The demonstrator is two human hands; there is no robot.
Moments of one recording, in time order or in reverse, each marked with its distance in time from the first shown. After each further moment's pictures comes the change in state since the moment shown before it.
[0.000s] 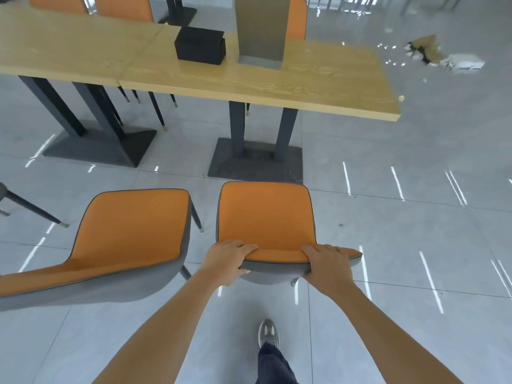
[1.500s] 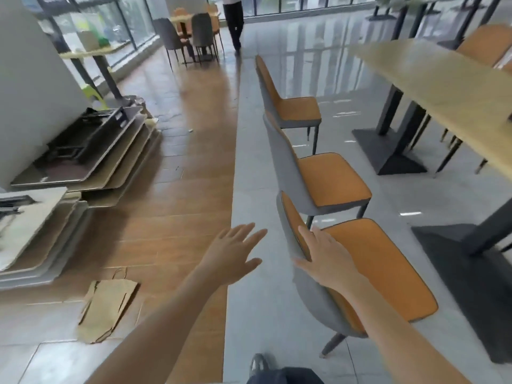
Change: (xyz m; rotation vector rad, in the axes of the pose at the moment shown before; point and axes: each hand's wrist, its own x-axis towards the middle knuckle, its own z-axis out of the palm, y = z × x) left_hand -0.110 0.378 0.026 -0.196 0.324 -1.399; right_hand -0.045 0.083 -0.083 -0.159 -0.303 -1.412
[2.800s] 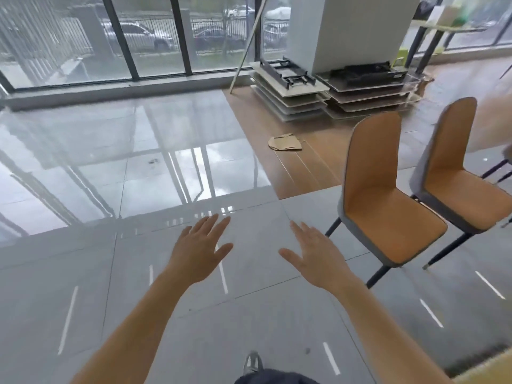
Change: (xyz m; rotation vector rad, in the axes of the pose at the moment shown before) left_hand -0.313 0.916 0.107 -0.333 0.238 -1.508; right_hand -0.538 0.462 -0.030 -0.325 -0.418 -1.182
